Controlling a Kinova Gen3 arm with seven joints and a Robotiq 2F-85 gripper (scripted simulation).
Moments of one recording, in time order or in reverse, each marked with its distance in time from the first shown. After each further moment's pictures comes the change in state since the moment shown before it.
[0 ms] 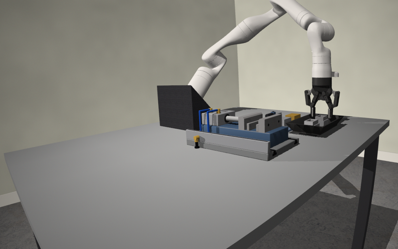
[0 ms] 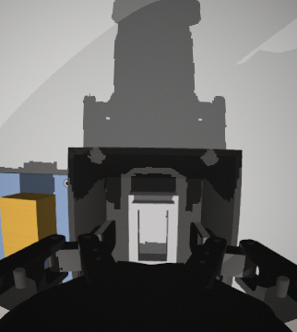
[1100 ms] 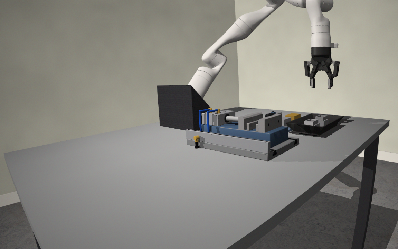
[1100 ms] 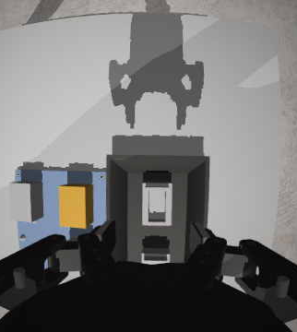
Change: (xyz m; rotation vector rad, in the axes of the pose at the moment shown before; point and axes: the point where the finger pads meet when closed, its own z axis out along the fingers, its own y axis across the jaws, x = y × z) arm 0.001 -0.002 -0.112 0.010 0.002 0.001
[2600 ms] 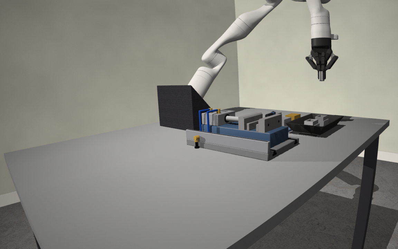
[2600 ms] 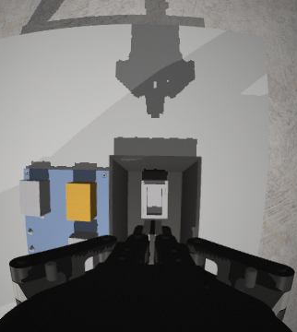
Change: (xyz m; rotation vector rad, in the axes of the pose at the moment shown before) arm 0.000 0.002 -0.033 -0.010 -0.002 -0.001
